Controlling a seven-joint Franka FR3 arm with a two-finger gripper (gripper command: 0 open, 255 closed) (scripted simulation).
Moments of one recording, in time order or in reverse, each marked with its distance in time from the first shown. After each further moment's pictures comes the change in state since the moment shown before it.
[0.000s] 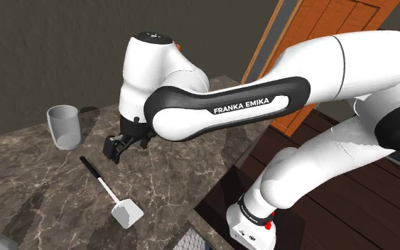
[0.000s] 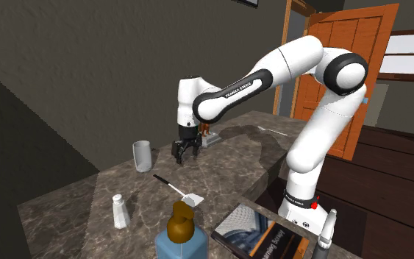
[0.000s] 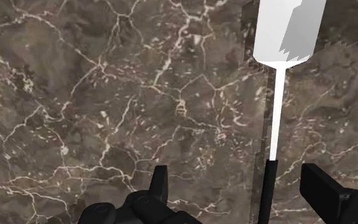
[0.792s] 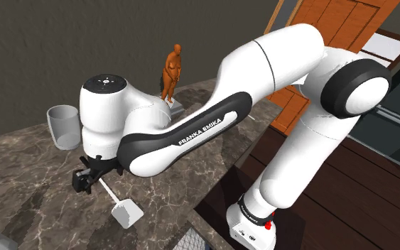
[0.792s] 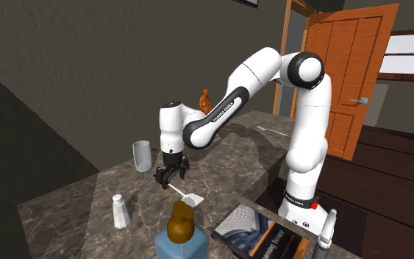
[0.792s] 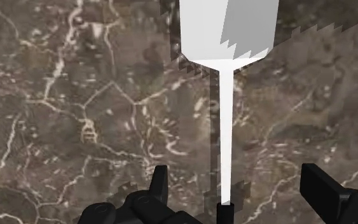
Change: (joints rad) arm -0.012 0.379 0.143 0.101 -0.311 0.160 0.356
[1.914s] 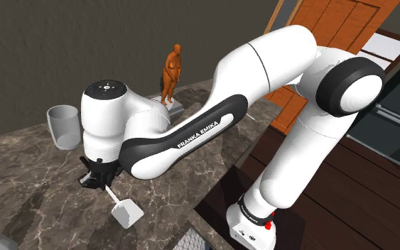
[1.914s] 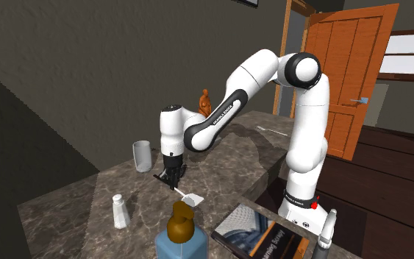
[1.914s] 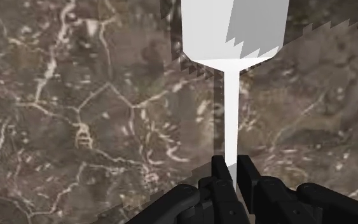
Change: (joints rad) arm 0.003 0.026 -0.006 -0.012 -0.029 0.029 0.019
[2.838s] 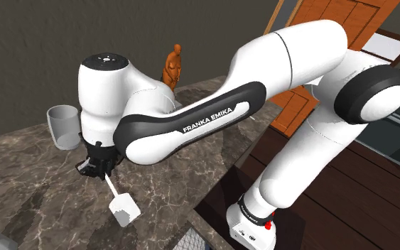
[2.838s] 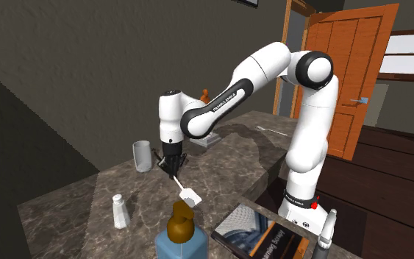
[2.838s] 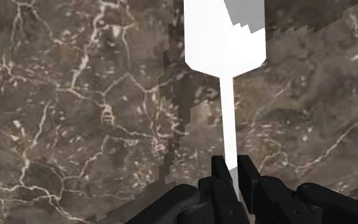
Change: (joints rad) arm -0.016 -0.108 0.010 0.052 0.115 -0.122 -0.086
